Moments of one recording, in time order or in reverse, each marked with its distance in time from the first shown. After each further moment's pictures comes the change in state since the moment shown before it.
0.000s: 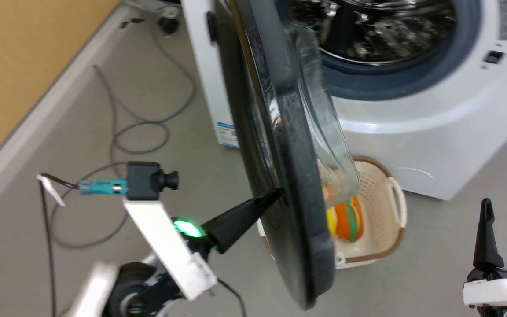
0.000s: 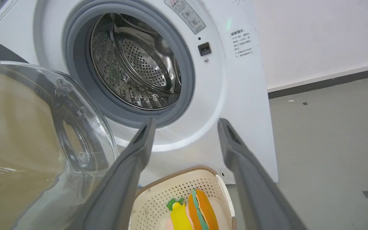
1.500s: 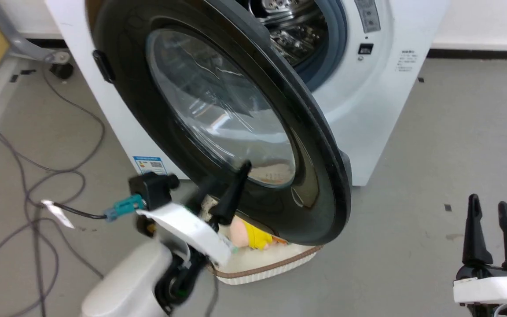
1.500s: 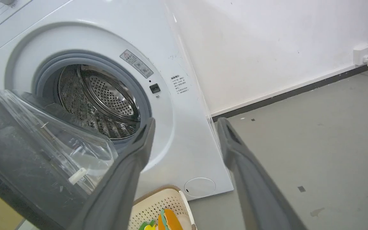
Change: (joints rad) left arm -0.272 0.106 -0.432 0.570 0.235 0.046 -0.830; right arm 0.000 0.000 0.055 -0.019 0.040 0.000 0.000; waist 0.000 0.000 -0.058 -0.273
